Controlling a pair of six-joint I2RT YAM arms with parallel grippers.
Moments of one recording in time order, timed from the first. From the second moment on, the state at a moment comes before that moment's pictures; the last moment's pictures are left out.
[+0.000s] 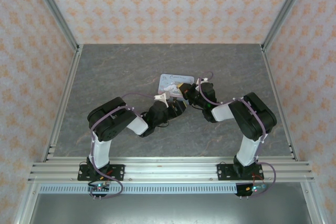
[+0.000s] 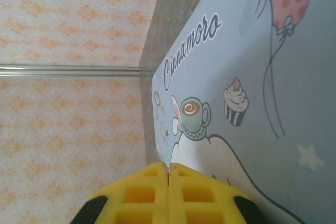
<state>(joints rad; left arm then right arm) -0.77 1.97 0.66 0.96 0.02 -1.12 0.49 1.80 0.66 0.88 -0.27 1.36</state>
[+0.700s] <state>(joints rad) -0.77 1.94 0.69 0.85 -0.05 -1.10 0.49 1.81 0.65 0.89 -0.27 1.37</state>
